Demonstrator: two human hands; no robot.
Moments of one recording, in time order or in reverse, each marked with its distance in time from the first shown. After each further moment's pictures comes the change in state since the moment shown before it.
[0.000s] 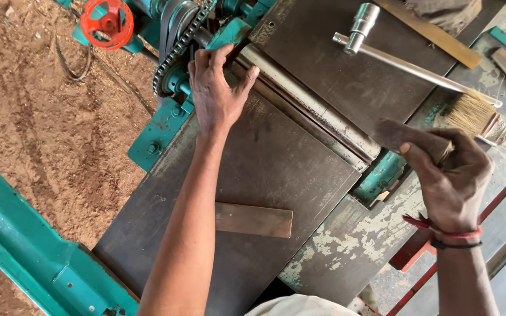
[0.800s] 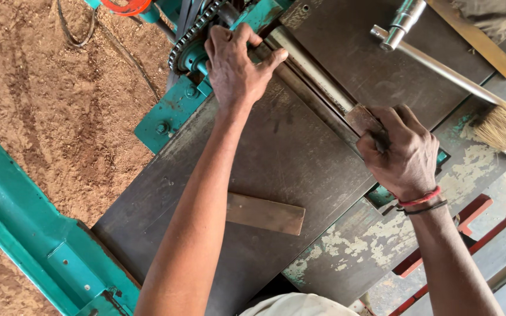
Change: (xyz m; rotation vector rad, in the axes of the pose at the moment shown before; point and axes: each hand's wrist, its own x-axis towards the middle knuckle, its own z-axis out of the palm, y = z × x) left_hand 0.010 0.000 0.007 0.055 -0.028 -0.274; right_hand 0.034 -0.018 0.083 -0.594 -0.227 -0.395
